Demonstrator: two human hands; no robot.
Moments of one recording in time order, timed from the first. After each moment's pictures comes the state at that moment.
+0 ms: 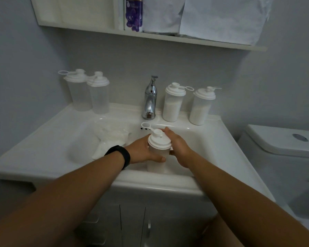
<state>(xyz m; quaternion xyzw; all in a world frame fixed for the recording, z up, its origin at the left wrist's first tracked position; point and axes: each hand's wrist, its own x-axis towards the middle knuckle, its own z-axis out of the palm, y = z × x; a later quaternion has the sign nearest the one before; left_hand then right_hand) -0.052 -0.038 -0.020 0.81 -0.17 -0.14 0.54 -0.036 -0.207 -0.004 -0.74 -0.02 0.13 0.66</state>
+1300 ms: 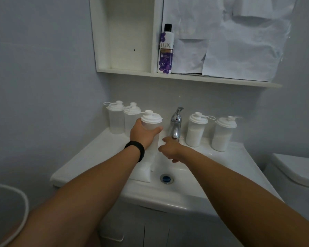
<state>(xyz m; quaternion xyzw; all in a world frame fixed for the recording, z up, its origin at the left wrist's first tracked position) -0.034 0.027 0.064 0.76 0.09 0.26 0.59 -0.031 -0.110 0.074 -0.93 -0.11 0.16 0.32</state>
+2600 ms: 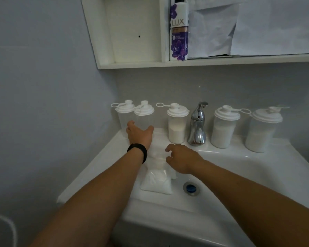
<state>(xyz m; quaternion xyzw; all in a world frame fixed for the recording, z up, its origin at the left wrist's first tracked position) 0.049 0.097 0.029 0.73 0.24 0.28 0.57 0.022 -0.078 0.024 -0.95 -0.25 0.06 0.17</state>
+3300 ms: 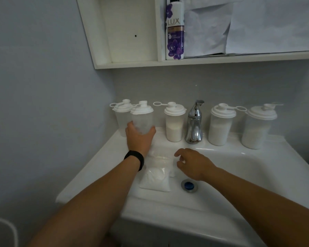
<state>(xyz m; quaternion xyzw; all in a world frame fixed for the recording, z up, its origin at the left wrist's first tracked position) 0.021 0.087 0.022 0.73 0.17 0.35 0.56 0.010 -0.122 0.004 -0.94 -0.25 0.05 0.23</state>
